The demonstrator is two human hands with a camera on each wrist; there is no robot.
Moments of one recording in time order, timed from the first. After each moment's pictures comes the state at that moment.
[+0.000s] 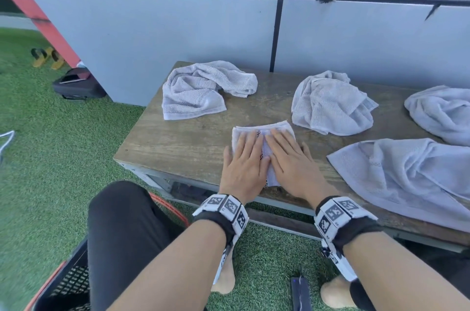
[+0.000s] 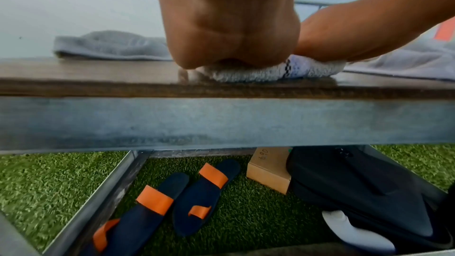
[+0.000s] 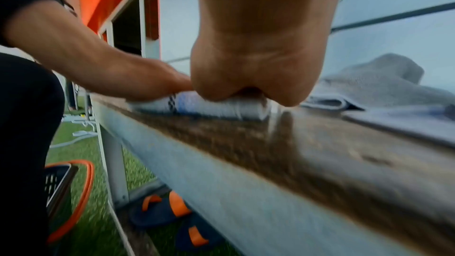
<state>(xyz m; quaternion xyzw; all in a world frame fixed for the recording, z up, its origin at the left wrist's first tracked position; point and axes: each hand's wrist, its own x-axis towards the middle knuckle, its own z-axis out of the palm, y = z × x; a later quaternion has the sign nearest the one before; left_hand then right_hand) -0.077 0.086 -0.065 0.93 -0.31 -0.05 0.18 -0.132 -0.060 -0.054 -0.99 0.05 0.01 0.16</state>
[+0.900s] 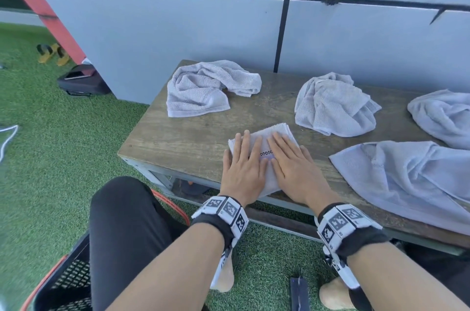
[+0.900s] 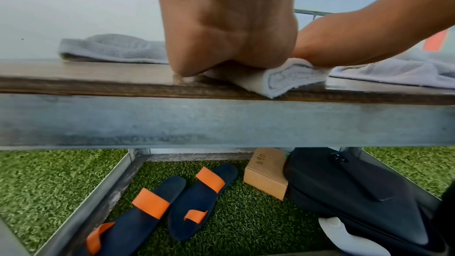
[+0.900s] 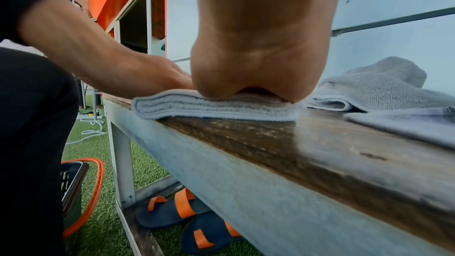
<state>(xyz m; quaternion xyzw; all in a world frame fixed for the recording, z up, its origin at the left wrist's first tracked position) -0.086 0.095 -0.071 0.94 -0.28 -0.04 0.17 -0.144 -0.053 -0.054 -0.99 0.05 0.03 0.15</state>
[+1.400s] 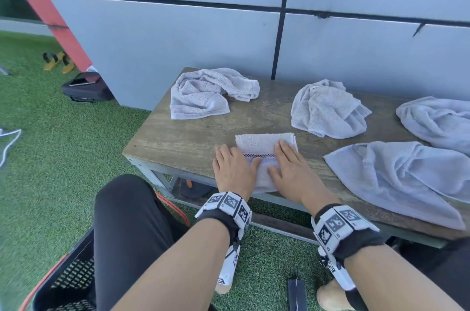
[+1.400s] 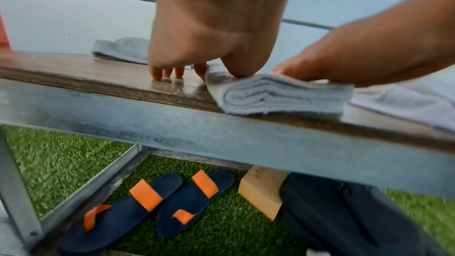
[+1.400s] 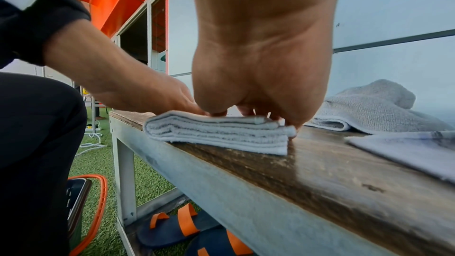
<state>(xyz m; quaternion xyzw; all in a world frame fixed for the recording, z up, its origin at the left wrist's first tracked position) -0.097 0.096 -0.049 0.98 -0.10 -0.01 0.18 -0.158 -0.044 -0.044 -0.97 0.10 0.09 0.19</state>
